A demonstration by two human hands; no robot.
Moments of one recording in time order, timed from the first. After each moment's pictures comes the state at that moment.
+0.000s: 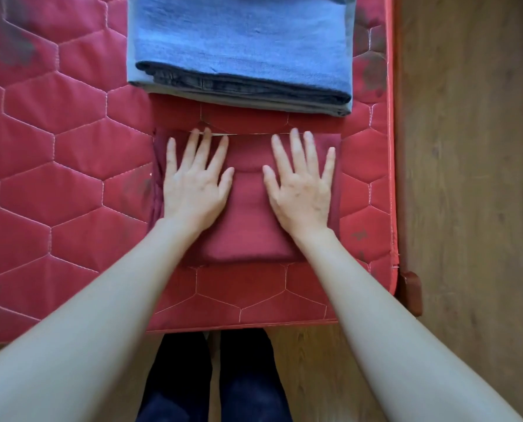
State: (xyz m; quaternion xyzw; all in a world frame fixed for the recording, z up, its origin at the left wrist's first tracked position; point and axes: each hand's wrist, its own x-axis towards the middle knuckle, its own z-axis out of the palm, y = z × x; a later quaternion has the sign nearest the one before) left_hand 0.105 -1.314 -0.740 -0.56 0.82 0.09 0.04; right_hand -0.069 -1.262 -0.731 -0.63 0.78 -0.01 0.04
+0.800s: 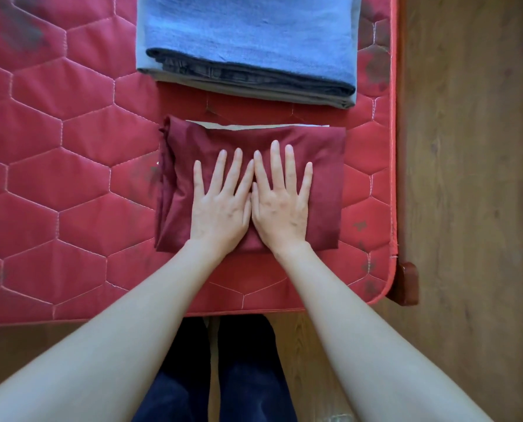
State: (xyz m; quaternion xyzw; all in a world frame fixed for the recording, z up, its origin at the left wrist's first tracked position) left_hand 0.090 -1.254 -0.740 -0.51 0.86 0.08 0.02; right_hand -0.023 -1.230 -0.736 -0.66 0.75 0.02 0.05
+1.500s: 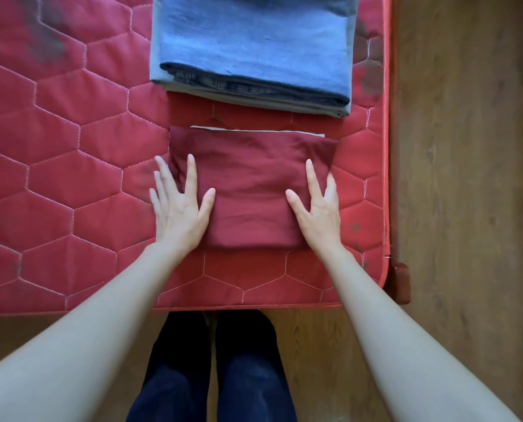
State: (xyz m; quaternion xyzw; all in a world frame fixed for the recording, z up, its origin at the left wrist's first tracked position) left_hand 0.148 -1.262 -0.739 -0.68 0.69 0.26 -0.01; right_hand -0.086 -1.206 -0.723 -0.46 0.81 -0.16 0.32
